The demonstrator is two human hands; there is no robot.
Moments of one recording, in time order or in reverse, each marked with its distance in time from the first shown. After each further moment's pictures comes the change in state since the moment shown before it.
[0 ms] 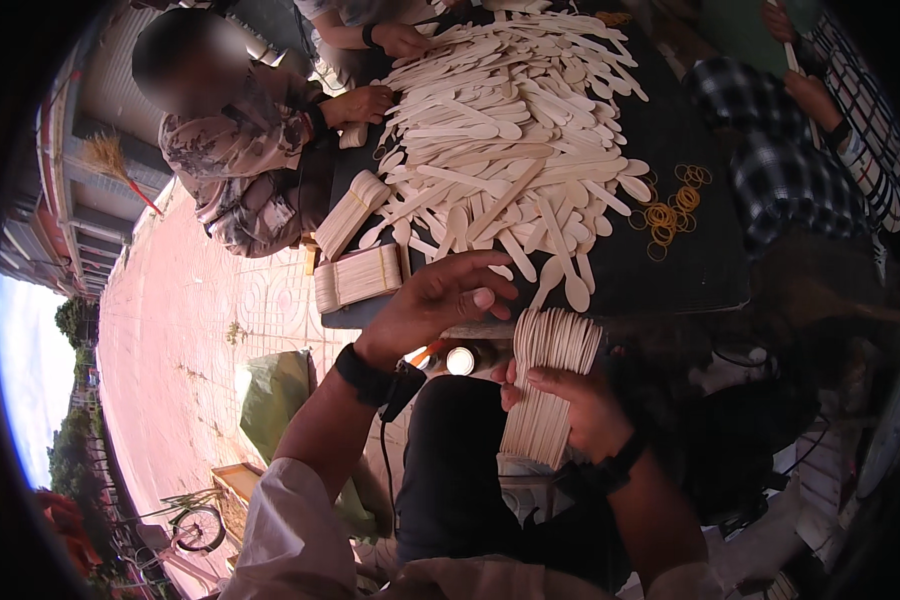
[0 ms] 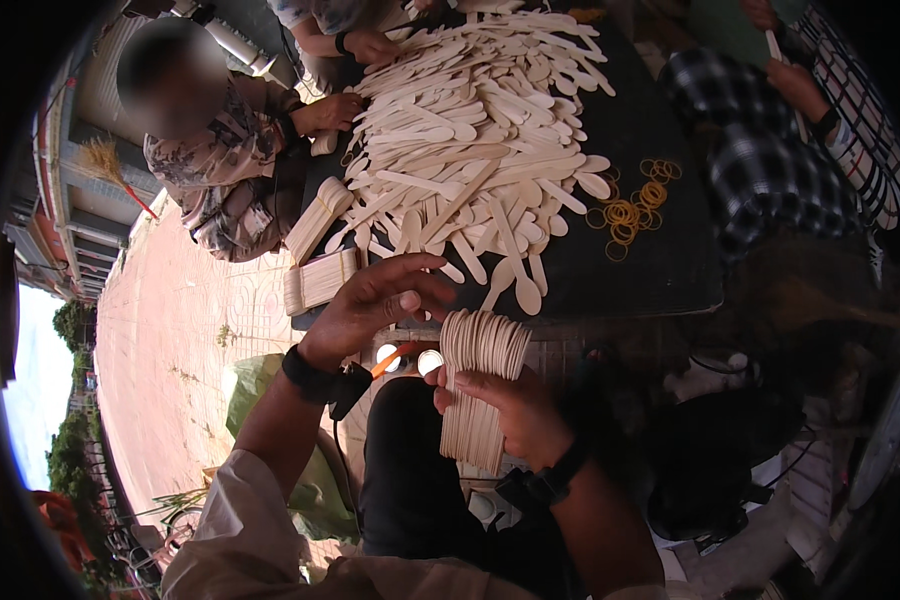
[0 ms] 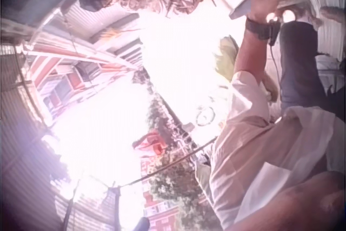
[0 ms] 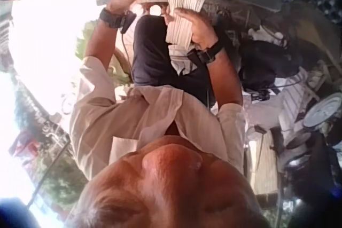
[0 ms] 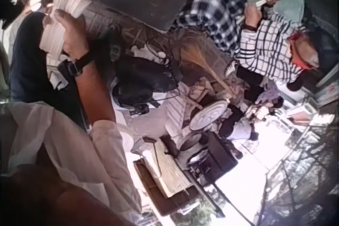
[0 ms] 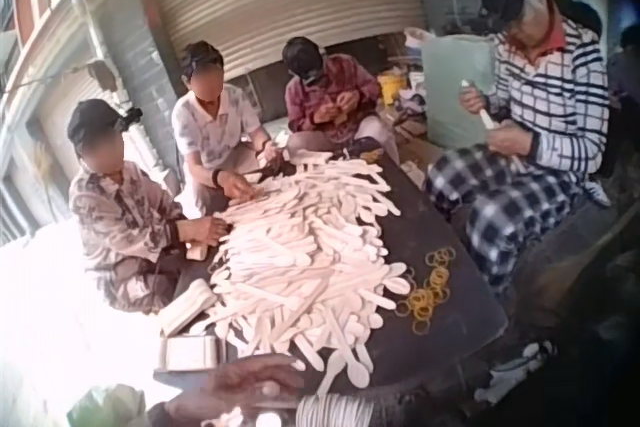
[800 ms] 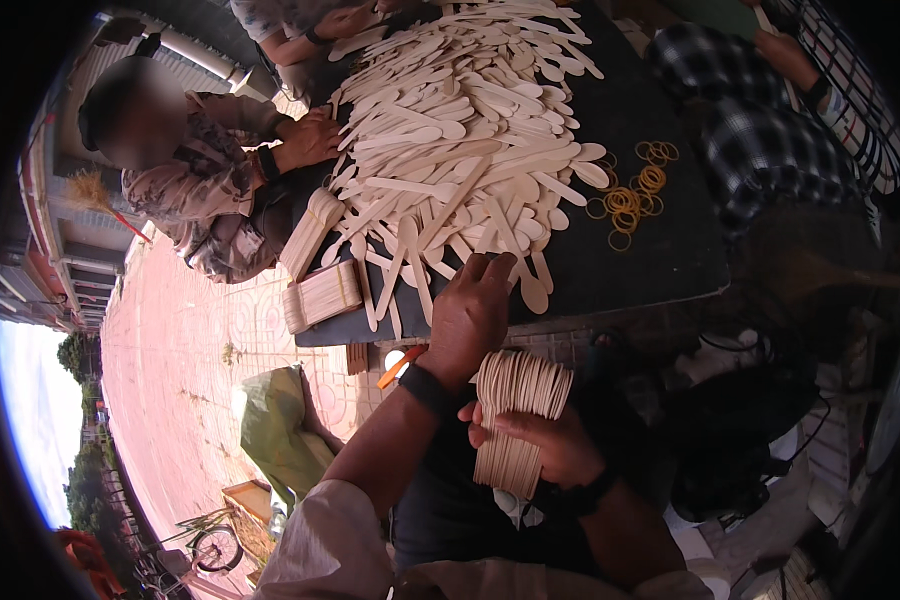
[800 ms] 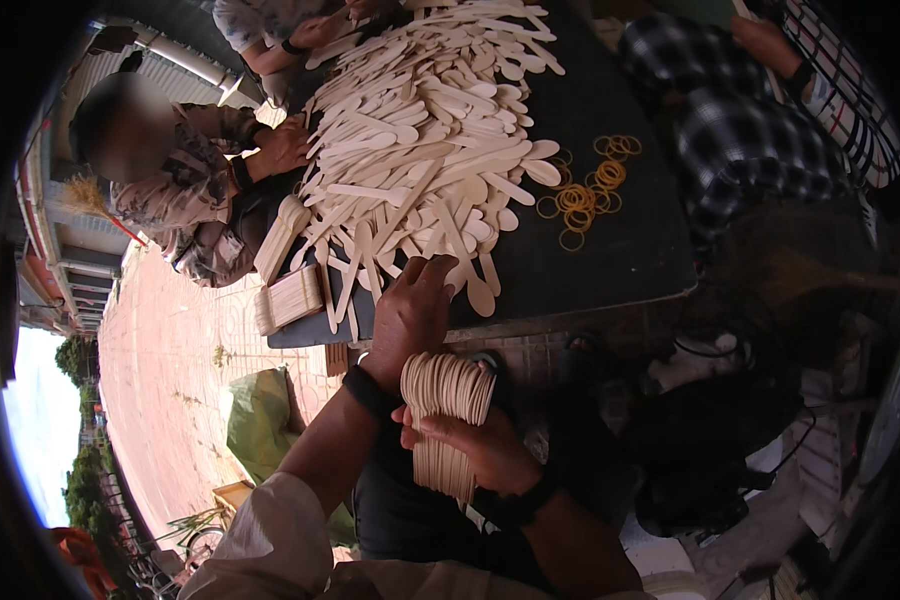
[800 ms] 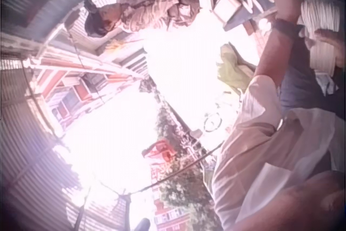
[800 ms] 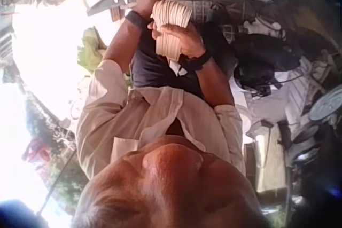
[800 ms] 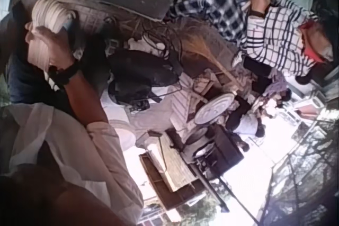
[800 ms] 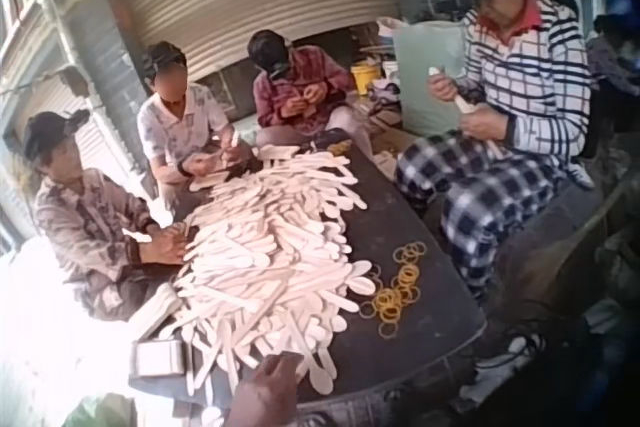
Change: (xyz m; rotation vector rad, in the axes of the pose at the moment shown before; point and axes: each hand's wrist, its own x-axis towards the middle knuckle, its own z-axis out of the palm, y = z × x) left_hand 0.067 -0.048 0.070 1.093 0.510 0.181; right_hand -0.025 0.006 -0.009 0.080 -0.048 -0.040
